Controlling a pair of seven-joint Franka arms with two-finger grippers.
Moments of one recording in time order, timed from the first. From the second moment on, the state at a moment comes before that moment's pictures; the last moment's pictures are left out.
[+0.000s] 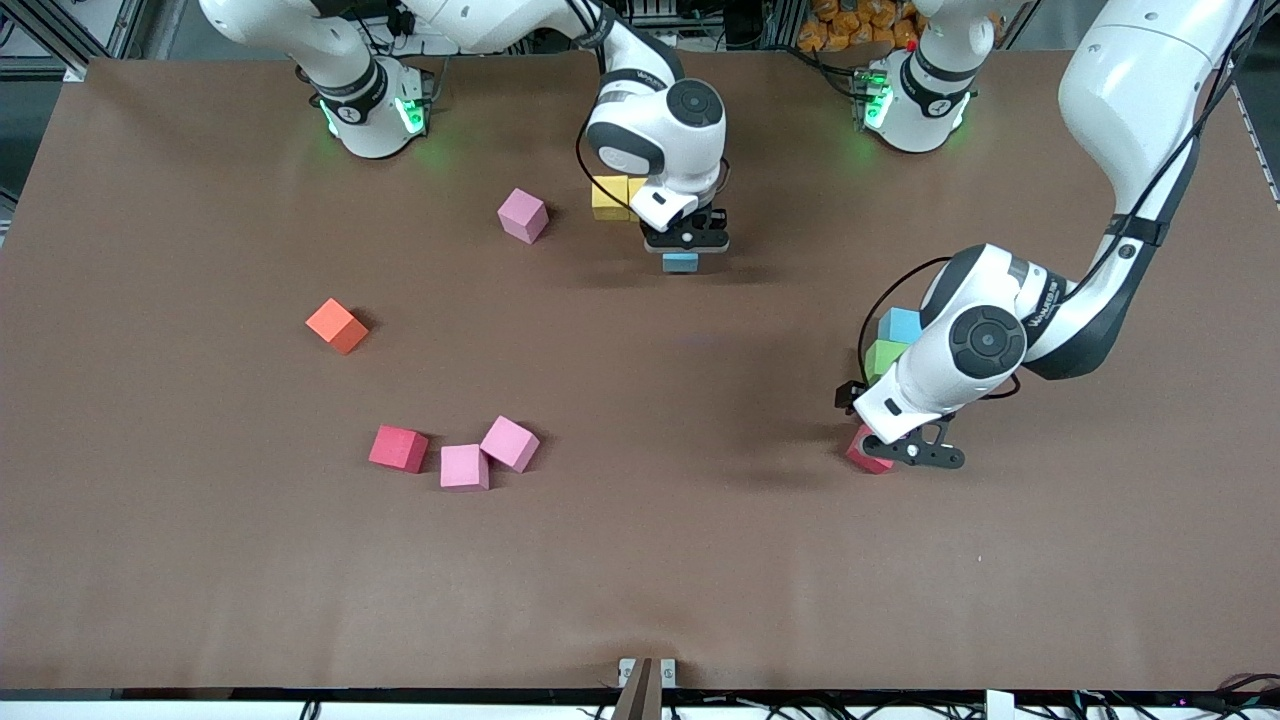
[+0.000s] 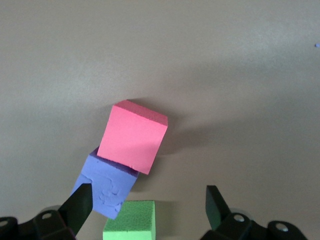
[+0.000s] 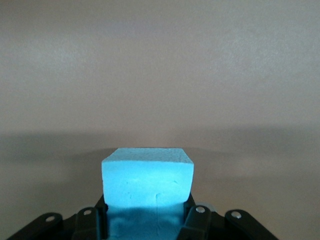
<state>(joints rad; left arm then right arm) 0.25 0.59 -0.63 -1.72 0.42 2.13 -0.32 0.77 0.64 0.37 -1.72 -0.32 2.29 1.29</state>
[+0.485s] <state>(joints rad) 0.25 0.68 -0.63 -1.69 0.55 2.16 -0.25 0.78 0.66 0.37 -1.72 -0.32 2.29 1.29</state>
